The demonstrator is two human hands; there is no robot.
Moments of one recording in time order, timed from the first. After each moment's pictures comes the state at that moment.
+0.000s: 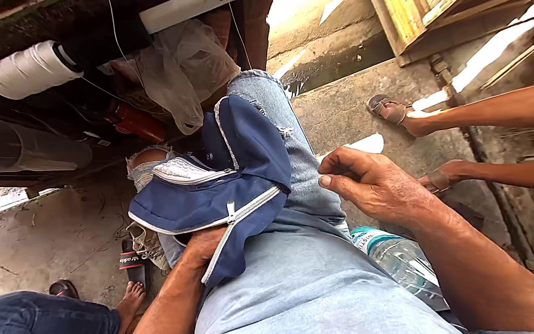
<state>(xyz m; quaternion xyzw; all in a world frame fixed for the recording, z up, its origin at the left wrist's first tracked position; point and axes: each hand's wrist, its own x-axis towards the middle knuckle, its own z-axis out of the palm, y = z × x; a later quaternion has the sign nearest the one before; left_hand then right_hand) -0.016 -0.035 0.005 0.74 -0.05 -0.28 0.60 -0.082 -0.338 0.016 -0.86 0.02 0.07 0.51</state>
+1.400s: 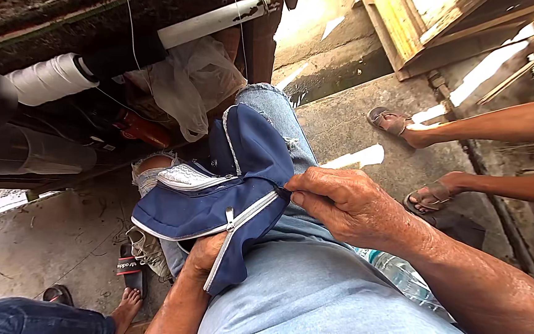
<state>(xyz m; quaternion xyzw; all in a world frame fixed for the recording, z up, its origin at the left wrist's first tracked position) -0.021 -0.034 0.001 0.61 -0.07 -0.24 0.75 -0.057 -0.293 0.030 -0.88 -0.14 -0.05 0.46</state>
